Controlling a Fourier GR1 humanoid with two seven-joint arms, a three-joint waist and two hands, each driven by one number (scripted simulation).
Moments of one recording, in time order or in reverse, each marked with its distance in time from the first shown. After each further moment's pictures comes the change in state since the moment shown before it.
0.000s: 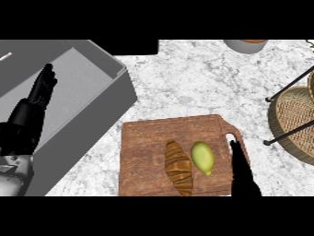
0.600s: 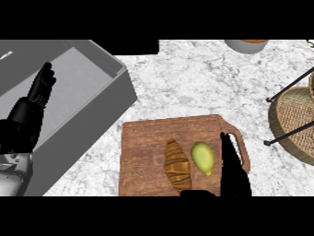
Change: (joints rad) left arm -0.009 -0.004 0.015 0.011 -0.011 -0.012 0.004; right arm -0.114 0.018 -0.040 0.151 -0.071 -0.015 -0.018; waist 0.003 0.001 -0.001
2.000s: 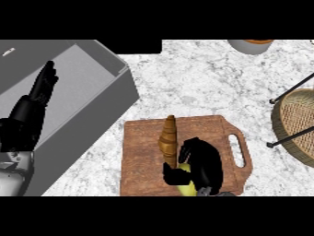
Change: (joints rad) left arm -0.012 -0.015 0.008 -0.002 -0.018 -0.028 0.006; right arm -0.315 0.004 0.079 0.262 -0.011 0.147 0.157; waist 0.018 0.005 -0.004
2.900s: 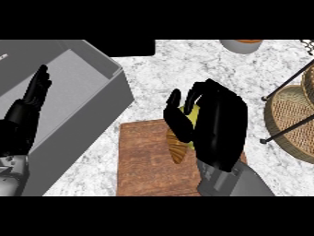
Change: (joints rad) left arm 0.036 0.005 0.025 -0.010 -0.016 0.003 0.019; right arm -0.415 -0.010 -0.082 -0.281 0.348 0.050 0.245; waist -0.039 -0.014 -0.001
